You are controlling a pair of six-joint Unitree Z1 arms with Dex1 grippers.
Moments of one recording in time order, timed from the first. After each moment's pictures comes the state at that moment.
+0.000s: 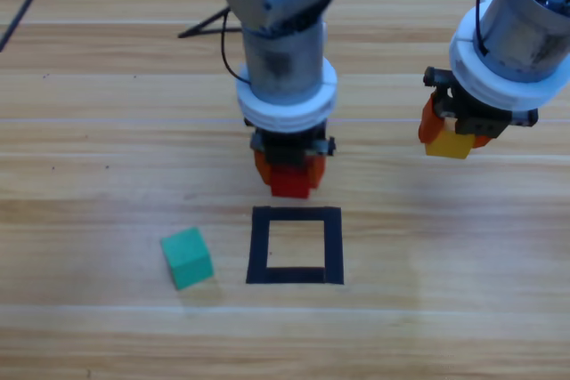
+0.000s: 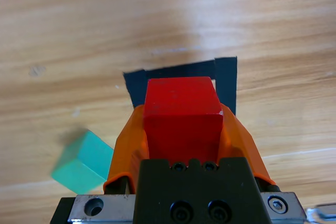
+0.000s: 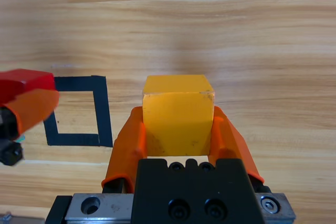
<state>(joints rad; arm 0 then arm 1) -0.80 2.37 -2.16 1.27 0.04 -0.74 0.79 1.97 -1.53 0.84 -0.12 0.80</state>
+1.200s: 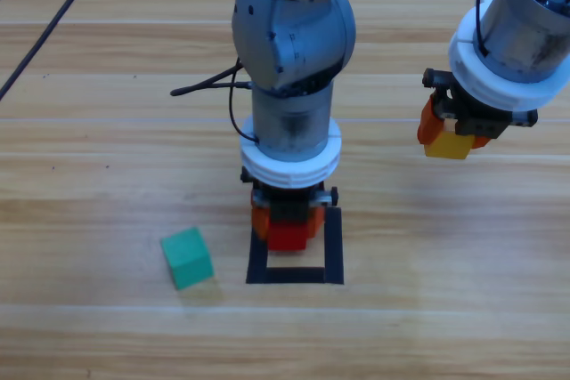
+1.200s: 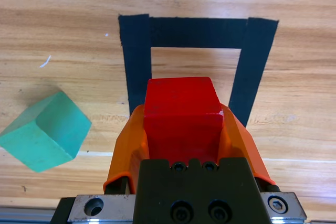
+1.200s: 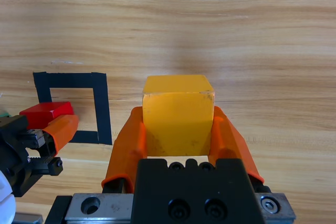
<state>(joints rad) -0.86 2.36 -1.99 1.21 0.03 -0.98 0.79 1.97 -1.53 0.84 -0.11 0.78</state>
